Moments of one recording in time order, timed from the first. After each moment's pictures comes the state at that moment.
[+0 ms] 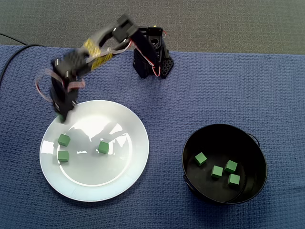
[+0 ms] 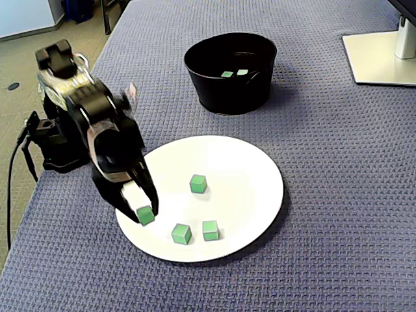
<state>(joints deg) 52.1 69.4 67.6 65.9 -59.9</state>
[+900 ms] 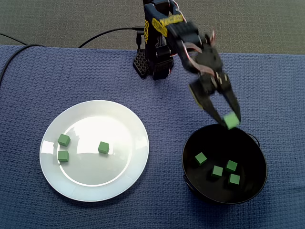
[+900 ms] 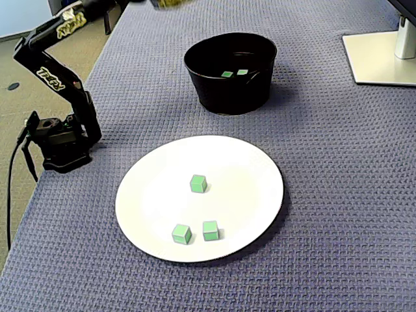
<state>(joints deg) -25.8 119.7 114.6 14.0 -64.2</state>
